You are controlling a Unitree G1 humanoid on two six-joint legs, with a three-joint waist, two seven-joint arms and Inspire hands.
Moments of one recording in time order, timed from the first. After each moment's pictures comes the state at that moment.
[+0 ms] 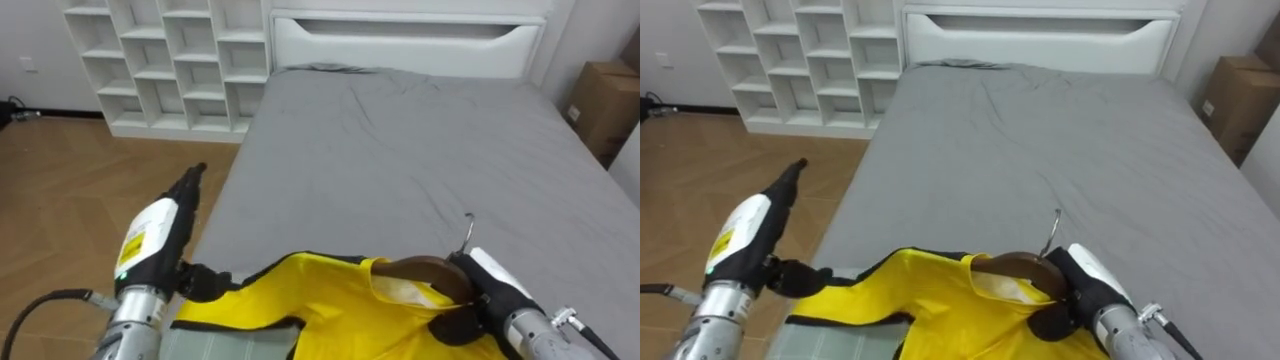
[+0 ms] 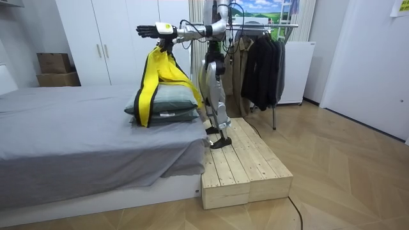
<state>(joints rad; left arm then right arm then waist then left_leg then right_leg) -0.04 0.27 0.05 0.20 0.62 -0.03 0.16 -0.11 -0.33 -0.03 0.33 -0.49 0.00 0.25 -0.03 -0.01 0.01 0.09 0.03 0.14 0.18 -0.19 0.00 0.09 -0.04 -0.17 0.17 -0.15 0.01</state>
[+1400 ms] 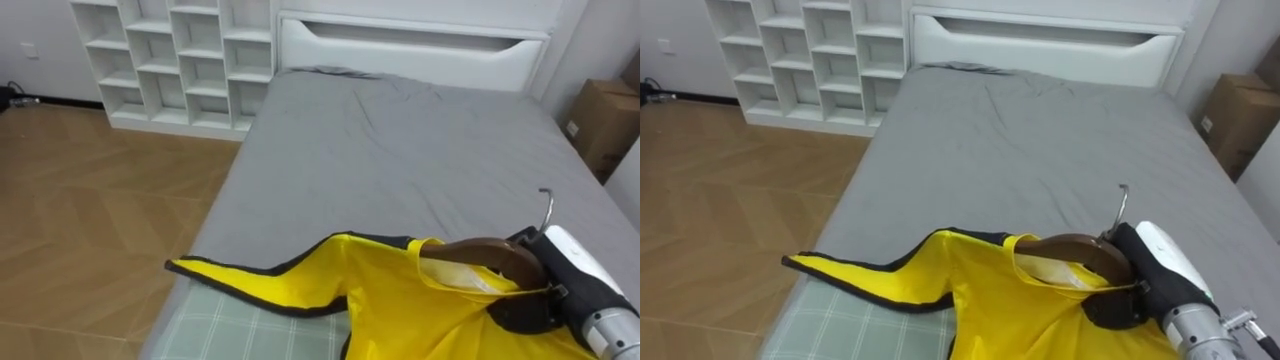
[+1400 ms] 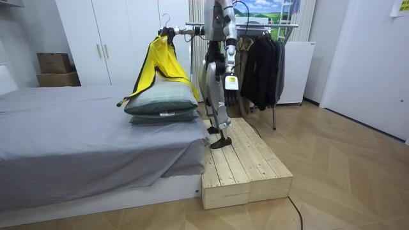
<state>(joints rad) 0.25 0.26 0.26 1.19 0.31 0.02 0.19 0.09 -0.40 -0.16 -0.08 -0.47 0.07 0.27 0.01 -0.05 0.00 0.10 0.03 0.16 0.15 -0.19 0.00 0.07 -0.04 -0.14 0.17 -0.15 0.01</state>
